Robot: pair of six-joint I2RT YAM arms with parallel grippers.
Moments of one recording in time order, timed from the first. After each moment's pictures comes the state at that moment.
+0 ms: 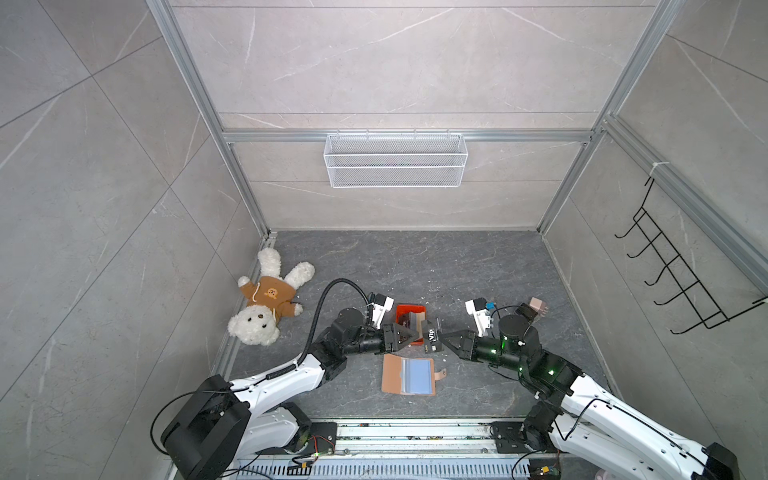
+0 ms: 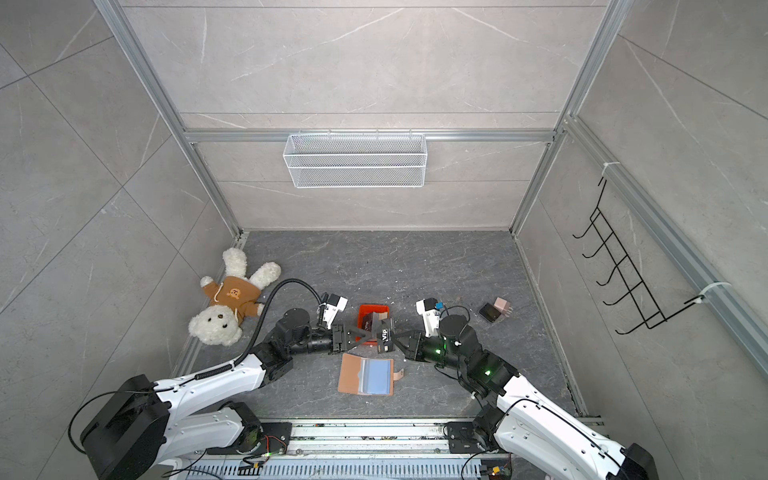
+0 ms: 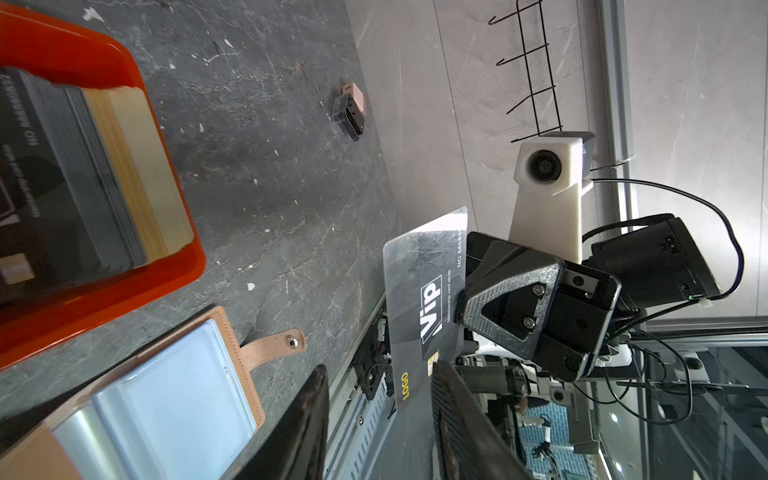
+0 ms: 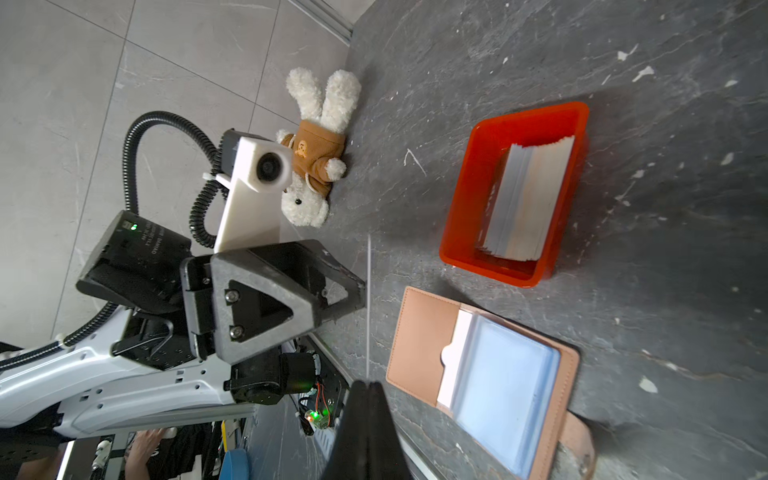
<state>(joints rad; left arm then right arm) -0.75 1.19 0.46 0.45 0.65 -1.02 0.71 0.76 0.51 -0.14 -0.35 0.93</state>
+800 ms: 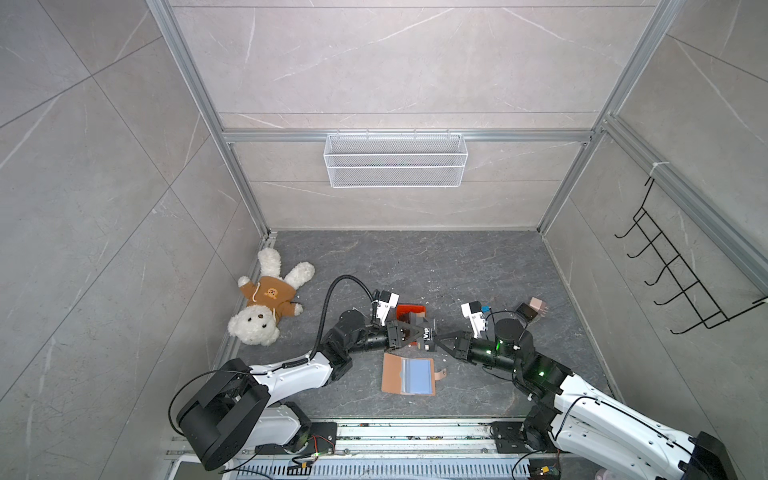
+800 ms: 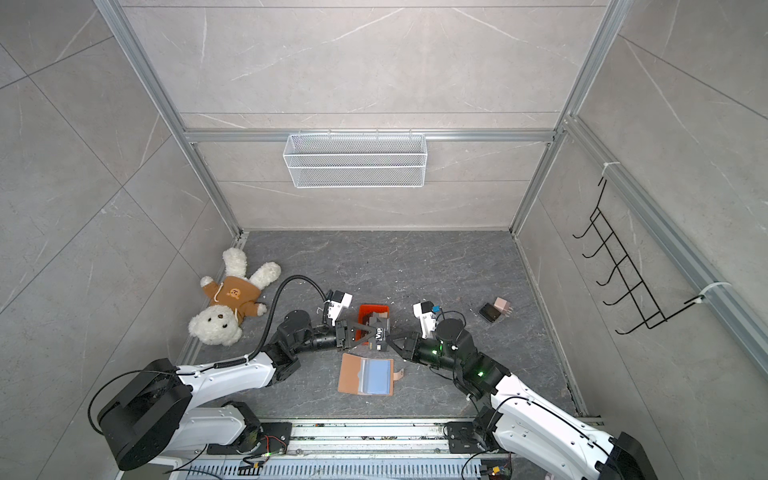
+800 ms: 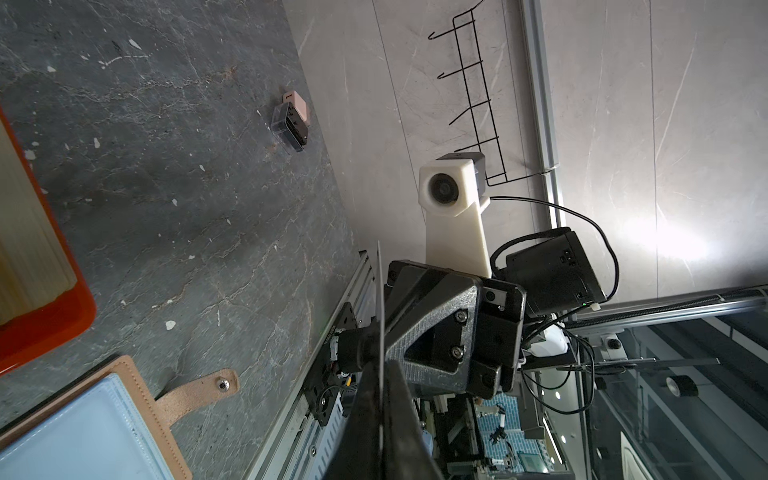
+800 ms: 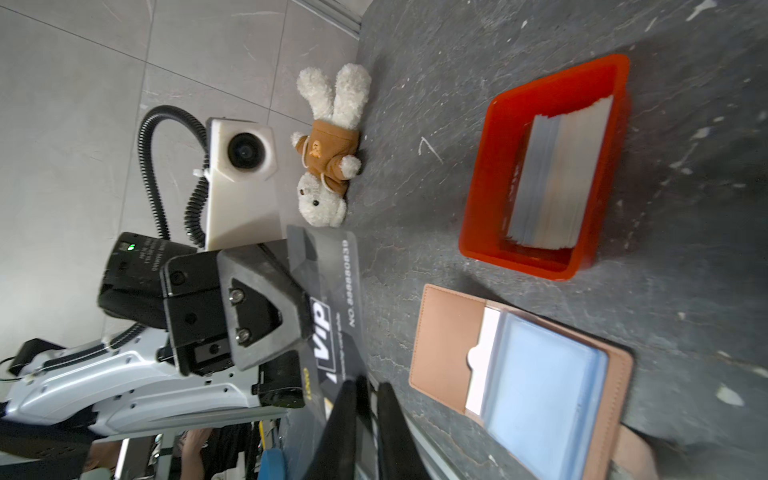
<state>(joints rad) -0.77 1.29 0.44 0.75 0.66 -1.16 0.74 0.81 0.44 -0.02 -0.34 1.03</state>
